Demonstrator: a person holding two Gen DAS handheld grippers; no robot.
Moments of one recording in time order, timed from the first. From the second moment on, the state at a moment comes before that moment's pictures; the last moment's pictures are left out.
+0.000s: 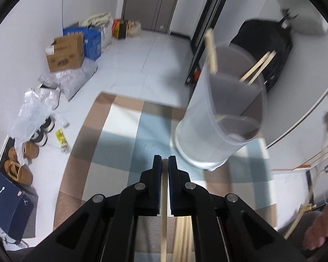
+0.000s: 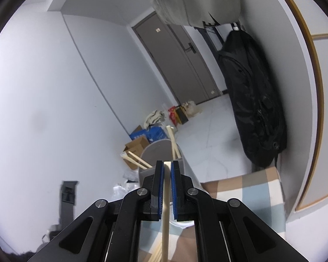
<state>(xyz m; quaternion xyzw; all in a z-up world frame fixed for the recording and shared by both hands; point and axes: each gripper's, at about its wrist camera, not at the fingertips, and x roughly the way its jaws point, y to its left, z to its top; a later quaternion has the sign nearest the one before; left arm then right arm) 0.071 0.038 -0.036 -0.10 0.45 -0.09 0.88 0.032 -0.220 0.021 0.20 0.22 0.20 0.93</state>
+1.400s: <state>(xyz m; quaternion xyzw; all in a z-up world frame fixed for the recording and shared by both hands) 0.174 0.053 0.073 -0.19 0.07 -0.06 0.98 0.189 -0.174 0.110 0.16 0.08 0.18 0.97</state>
